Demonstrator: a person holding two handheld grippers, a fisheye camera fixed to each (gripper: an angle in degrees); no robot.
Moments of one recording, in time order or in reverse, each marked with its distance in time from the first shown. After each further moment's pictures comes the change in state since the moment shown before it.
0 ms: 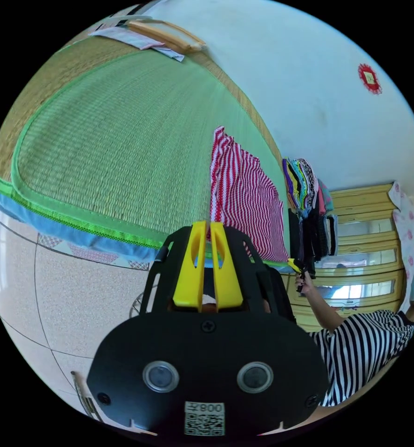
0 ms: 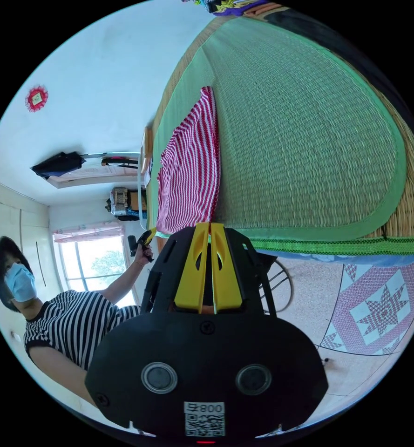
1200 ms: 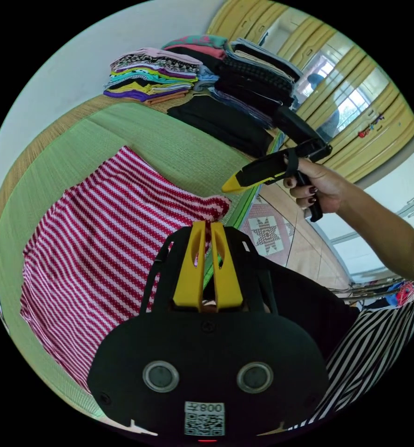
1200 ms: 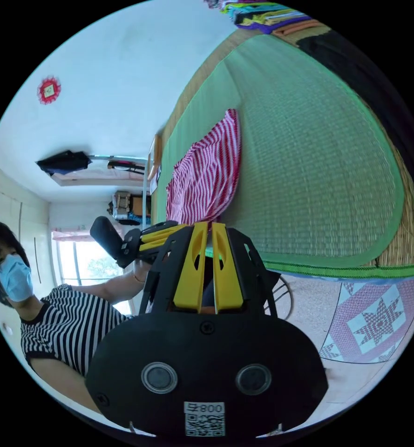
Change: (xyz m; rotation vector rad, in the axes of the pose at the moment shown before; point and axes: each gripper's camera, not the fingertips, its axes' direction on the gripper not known) left arm 0.370 0.167 0.539 -0.407 -0.138 1.054; right arm -0.007 0.003 0.015 0.077 -0.001 -0.036
